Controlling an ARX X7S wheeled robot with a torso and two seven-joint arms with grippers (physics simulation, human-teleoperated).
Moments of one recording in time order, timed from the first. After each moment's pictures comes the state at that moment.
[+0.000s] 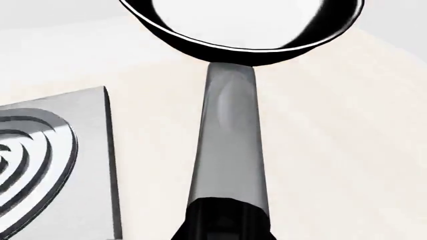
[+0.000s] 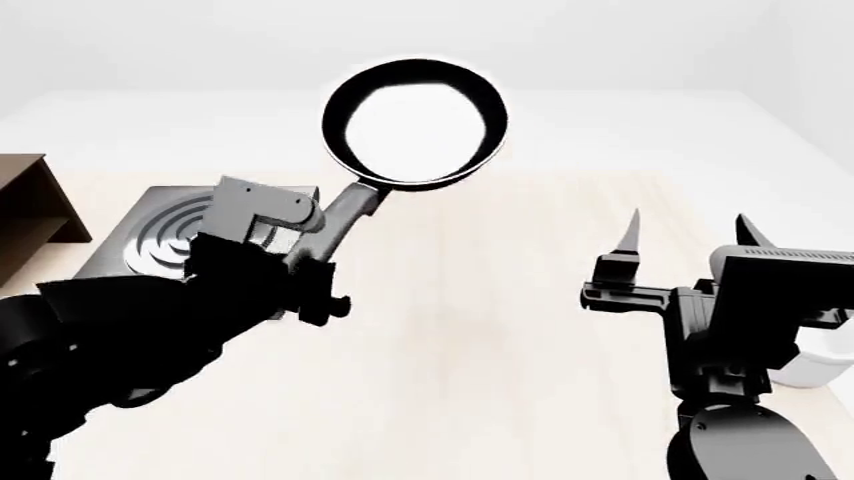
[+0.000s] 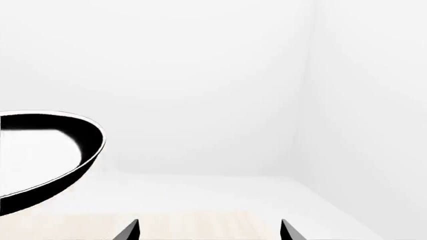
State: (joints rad) left arm -0.91 -0.61 0.47 0.12 -1.21 -1.08 -0.38; right arm 0.30 0.31 -0.03 -0.67 0.22 0.75 0.35
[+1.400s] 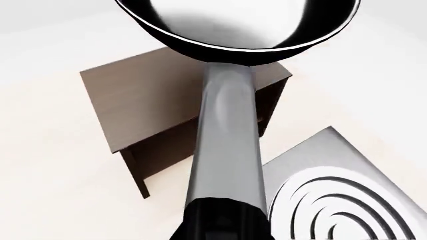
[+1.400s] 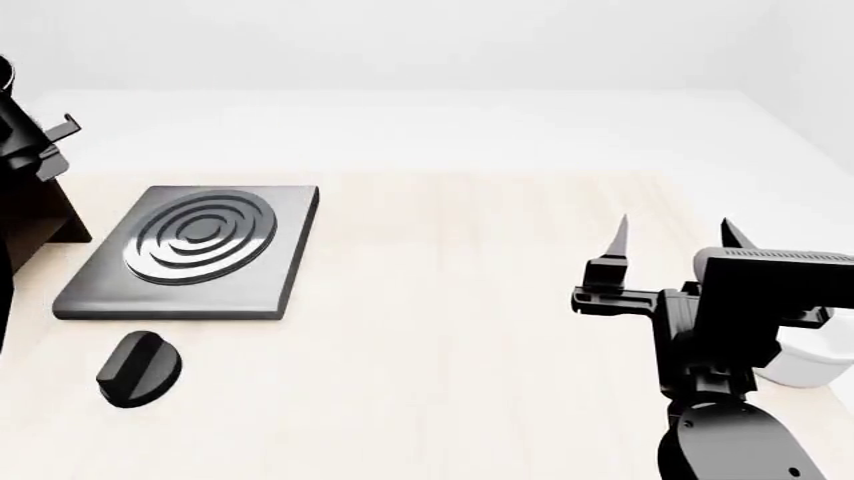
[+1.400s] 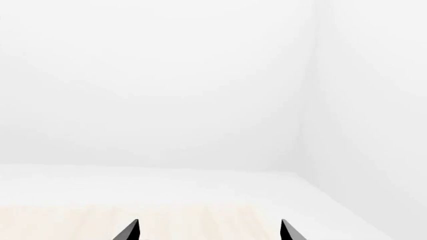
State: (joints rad) left arm -1.69 -0.41 -0.33 -1.31 -0.05 -0.78 -0.74; right arm 0.30 0.32 -0.06 -0.63 0.23 0.73 0.37
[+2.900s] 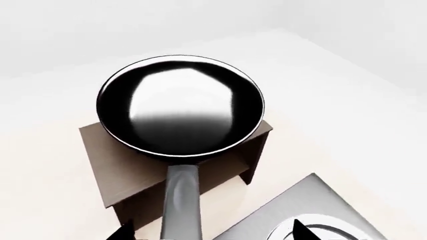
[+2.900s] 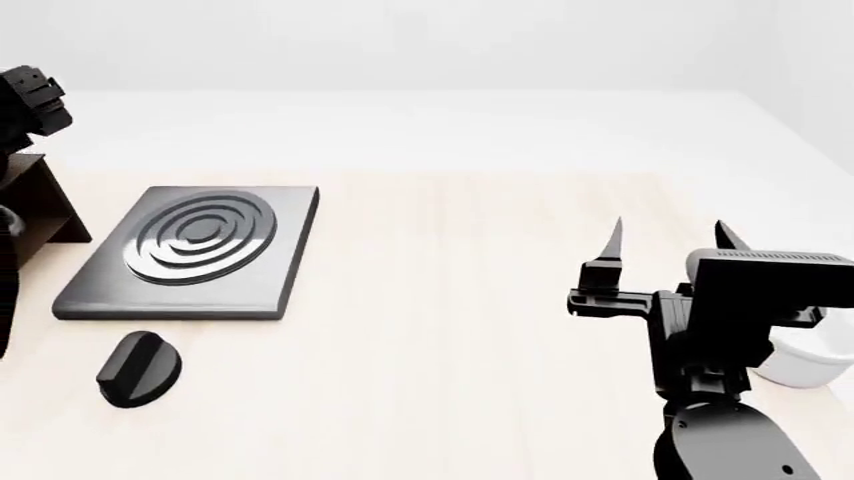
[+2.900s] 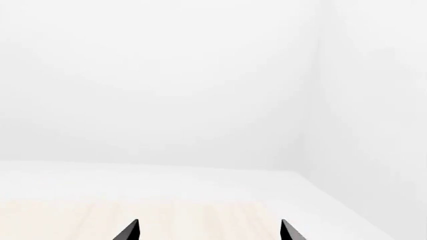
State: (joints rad) left arm -1.71 -0.39 -0.27 -1.31 0.01 -0.66 -0.65; right arm 0.31 0.33 -0.08 -0.62 0.24 0.72 0.39
